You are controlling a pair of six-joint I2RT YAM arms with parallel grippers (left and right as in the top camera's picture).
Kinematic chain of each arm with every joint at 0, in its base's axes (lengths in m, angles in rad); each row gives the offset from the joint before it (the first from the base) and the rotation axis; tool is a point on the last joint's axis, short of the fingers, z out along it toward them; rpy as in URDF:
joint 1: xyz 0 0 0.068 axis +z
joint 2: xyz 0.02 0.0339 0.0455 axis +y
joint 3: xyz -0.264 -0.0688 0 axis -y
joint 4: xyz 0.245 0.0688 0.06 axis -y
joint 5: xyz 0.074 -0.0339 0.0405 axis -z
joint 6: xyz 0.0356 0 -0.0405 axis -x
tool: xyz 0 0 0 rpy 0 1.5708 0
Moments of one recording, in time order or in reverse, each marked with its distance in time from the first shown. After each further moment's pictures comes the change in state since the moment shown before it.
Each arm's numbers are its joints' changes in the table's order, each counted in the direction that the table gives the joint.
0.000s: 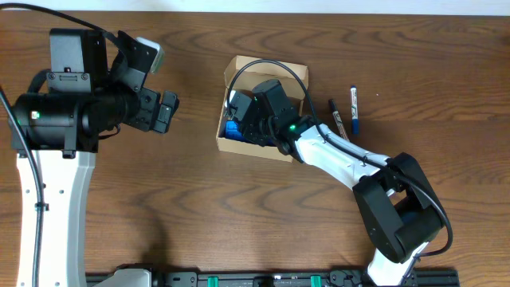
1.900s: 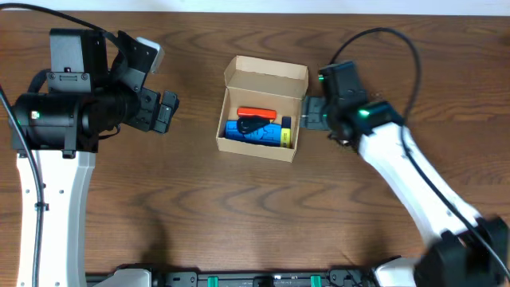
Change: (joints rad) left arm 0.000 0.000 0.000 0.000 0.000 0.000; right arm -0.218 -0.294 0.062 -0.600 0.220 -0.981
